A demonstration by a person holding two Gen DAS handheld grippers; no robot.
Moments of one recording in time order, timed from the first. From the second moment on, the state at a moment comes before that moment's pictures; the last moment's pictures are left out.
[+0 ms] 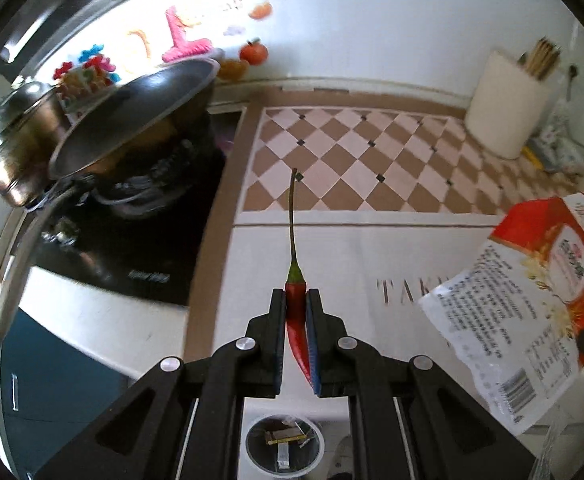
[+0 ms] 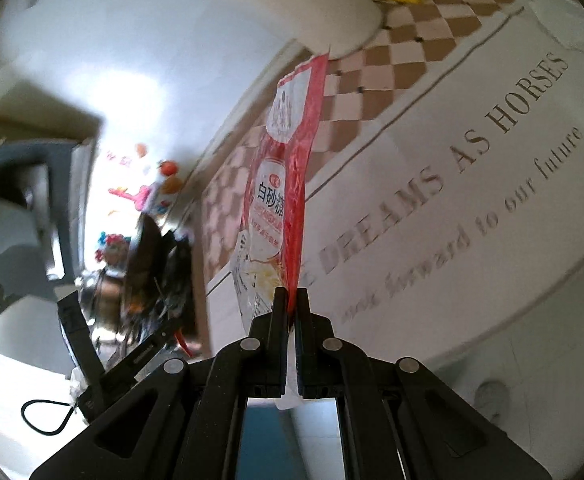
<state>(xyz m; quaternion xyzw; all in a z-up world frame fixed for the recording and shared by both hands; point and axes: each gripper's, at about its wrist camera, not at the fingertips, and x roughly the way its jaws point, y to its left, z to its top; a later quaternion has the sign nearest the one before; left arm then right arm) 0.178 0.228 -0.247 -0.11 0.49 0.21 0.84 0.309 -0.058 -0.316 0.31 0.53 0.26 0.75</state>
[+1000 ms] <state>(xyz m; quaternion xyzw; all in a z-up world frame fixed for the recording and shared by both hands) -0.036 0.267 -0.736 -0.30 0.72 0.13 0.61 0.002 0.031 -0.697 0.17 0.75 0.16 0.62</state>
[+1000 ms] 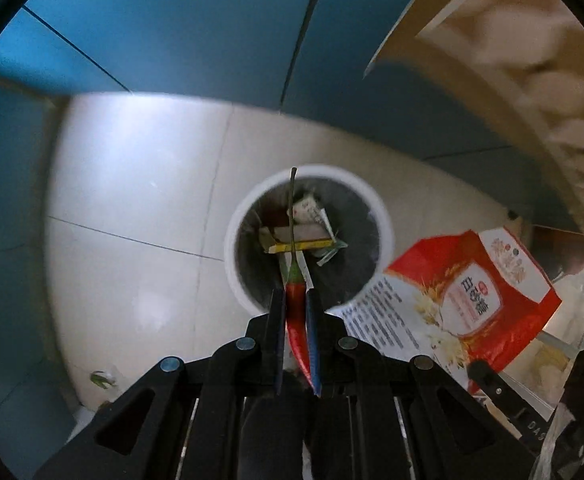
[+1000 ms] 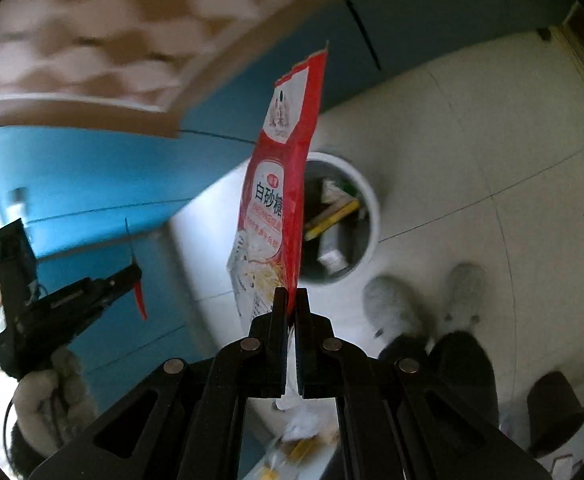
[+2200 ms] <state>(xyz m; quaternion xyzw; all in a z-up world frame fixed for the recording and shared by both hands) -0.132 0.224 -0.530 -0.20 0.66 0.21 0.69 -0.015 0.068 -0.614 -0.11 0.66 0.21 0.71</state>
